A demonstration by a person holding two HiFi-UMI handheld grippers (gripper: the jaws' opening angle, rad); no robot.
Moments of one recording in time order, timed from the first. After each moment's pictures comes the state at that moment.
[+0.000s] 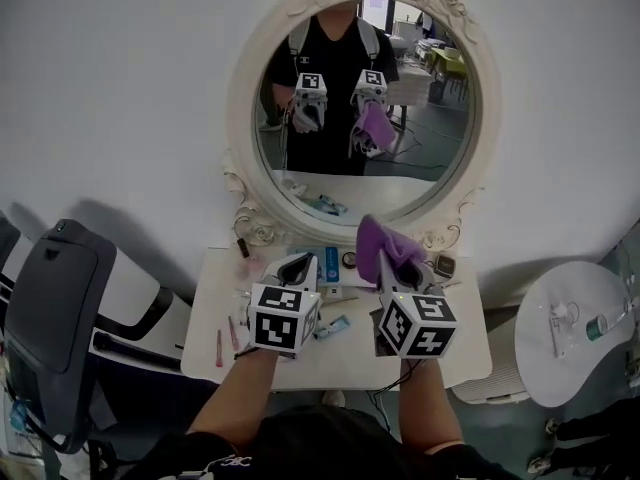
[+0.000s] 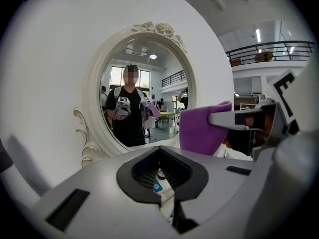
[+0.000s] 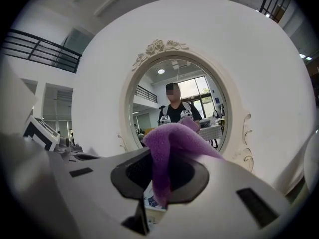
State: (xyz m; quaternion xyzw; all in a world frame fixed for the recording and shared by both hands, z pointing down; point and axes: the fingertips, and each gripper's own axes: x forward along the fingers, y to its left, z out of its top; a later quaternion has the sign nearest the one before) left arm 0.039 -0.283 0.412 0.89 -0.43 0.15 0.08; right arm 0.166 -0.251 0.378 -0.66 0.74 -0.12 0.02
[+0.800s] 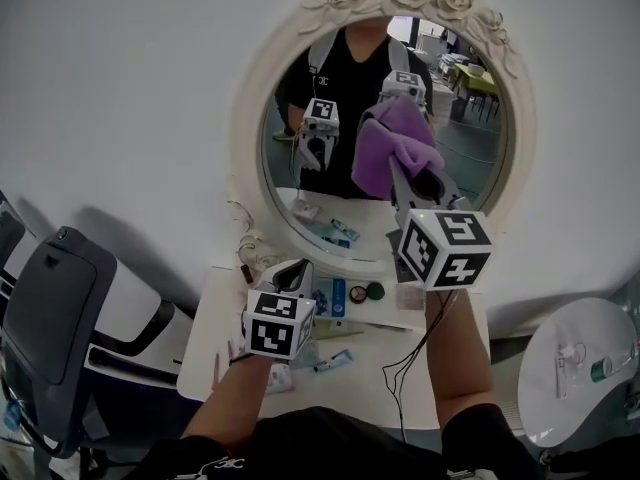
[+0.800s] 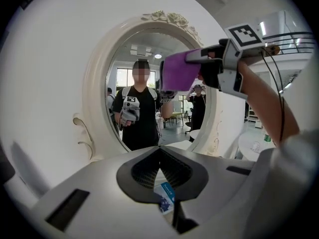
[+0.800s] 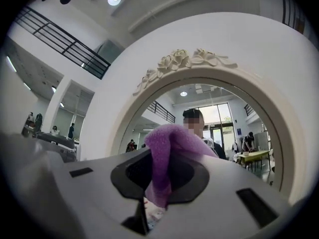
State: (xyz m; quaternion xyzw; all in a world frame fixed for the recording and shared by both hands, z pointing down) left arm 0.031 -0.360 0.405 0.87 -0.46 0.15 0.07; right arm 0.168 -0.397 0.205 -0.59 0.80 0.07 0.04
